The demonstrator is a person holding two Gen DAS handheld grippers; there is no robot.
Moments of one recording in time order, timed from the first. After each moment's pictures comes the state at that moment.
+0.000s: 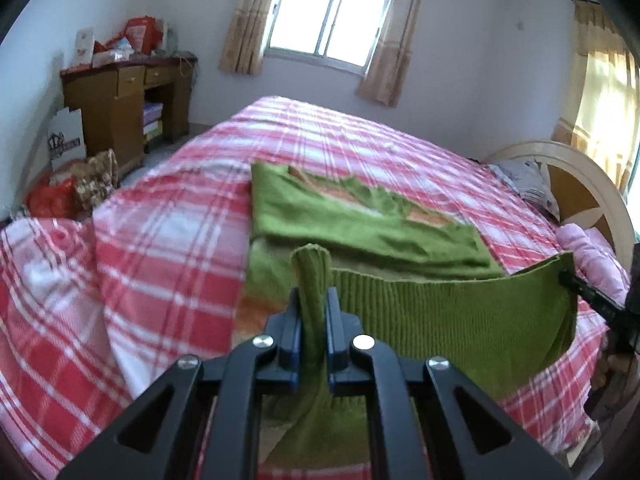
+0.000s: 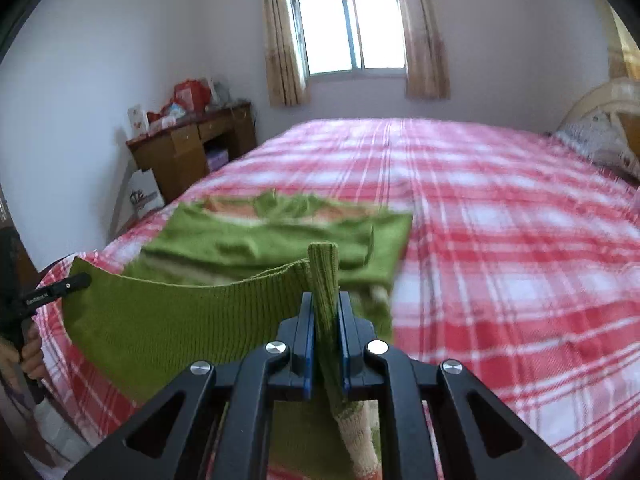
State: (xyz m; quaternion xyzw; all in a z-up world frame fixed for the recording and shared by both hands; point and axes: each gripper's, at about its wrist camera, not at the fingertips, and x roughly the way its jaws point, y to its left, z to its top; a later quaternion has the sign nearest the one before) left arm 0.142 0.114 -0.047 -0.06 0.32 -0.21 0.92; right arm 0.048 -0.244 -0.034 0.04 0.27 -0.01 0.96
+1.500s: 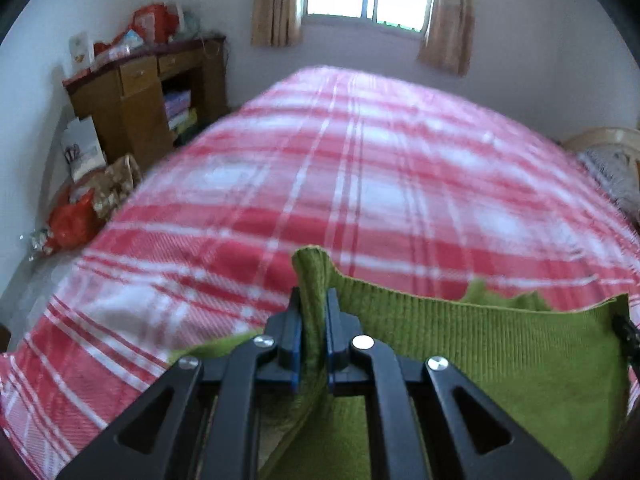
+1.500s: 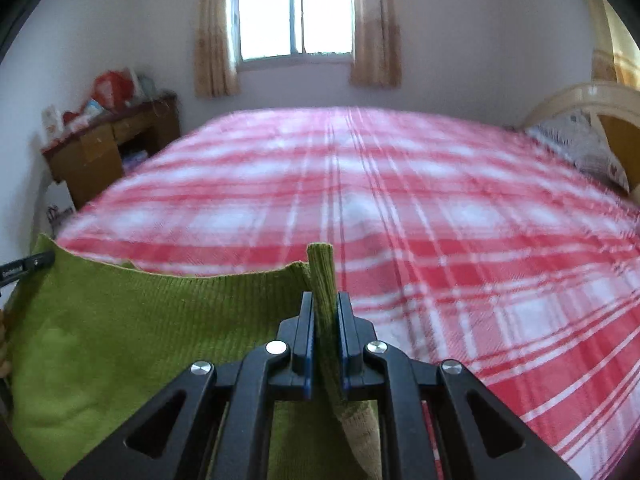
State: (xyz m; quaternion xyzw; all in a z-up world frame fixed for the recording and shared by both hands) left arm 0.409 -0.001 -0.088 -0.01 0.39 -0.09 0.92; right arm 0.326 -0.311 -0.092 0.05 0.34 -0.13 0.93
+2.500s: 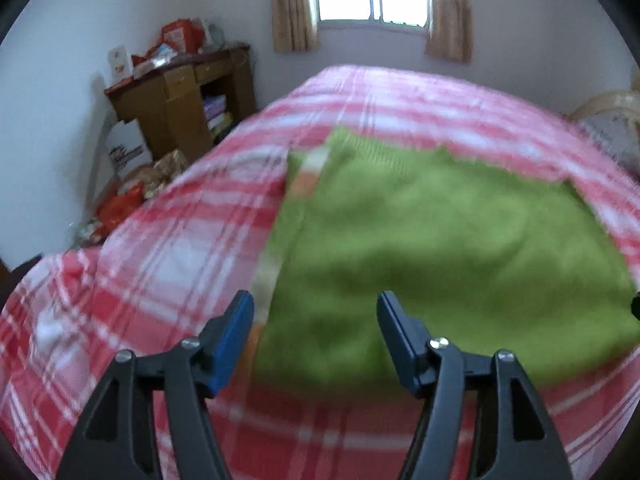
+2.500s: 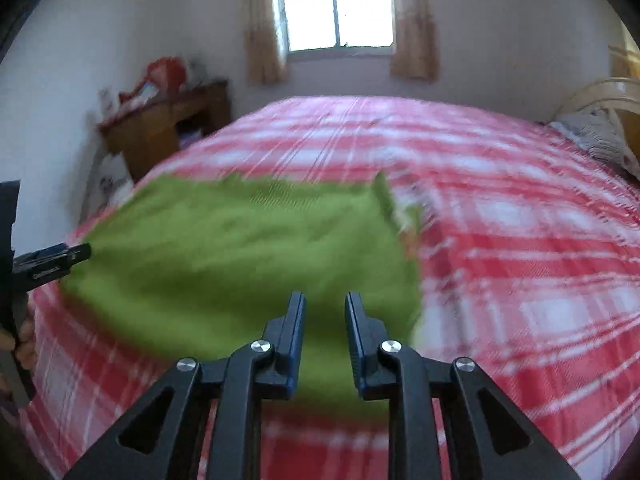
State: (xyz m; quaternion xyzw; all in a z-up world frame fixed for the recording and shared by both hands) left arm 0.210 0.050 -0.097 0.05 0.38 -0.02 0.92; right arm 0.132 -0.235 -0.093 0.04 0.35 -0.03 0.93
